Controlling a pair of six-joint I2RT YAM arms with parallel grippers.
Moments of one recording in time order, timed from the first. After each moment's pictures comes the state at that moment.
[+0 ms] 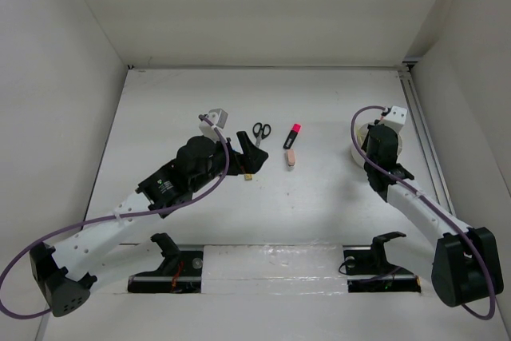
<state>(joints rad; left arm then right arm) -0.85 0.89 0.85 -0.30 -0.14 -0.72 0.22 1.07 0.54 0.21 0.59 0.18</state>
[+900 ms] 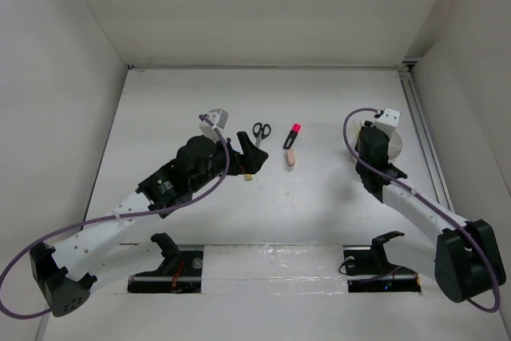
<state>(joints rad) -0.85 0.89 0.85 -0.30 -0.14 -0.70 0.31 1.11 0.54 0.21 0.70 0.23</state>
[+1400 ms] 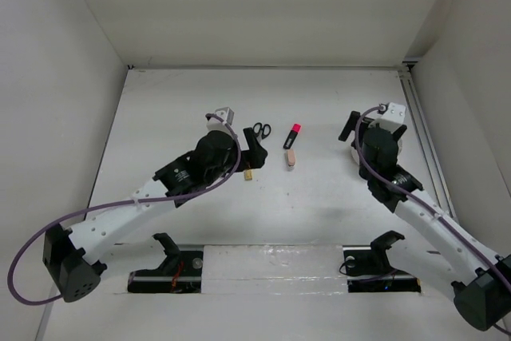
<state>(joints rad) -0.85 1.02 0.88 -0.36 -0.25 -0.76 0.47 0.88 0.66 0.01 0.74 0.28</state>
